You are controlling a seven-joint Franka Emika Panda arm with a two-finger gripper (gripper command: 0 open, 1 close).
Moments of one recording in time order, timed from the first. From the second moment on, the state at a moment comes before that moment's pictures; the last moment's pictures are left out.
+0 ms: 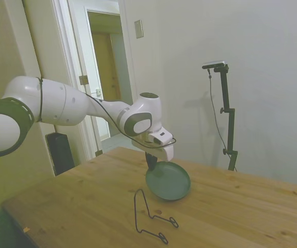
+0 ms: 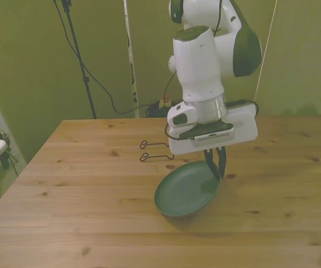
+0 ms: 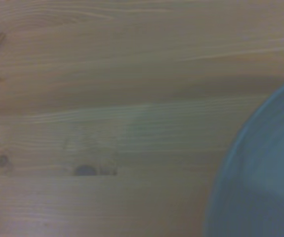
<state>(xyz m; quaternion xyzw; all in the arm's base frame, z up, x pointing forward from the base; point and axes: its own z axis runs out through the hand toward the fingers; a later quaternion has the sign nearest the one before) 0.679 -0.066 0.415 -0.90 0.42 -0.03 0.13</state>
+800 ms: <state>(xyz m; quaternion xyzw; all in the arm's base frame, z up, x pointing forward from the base) 0.679 -0.078 0.375 -0.89 0.43 -0.01 0.12</state>
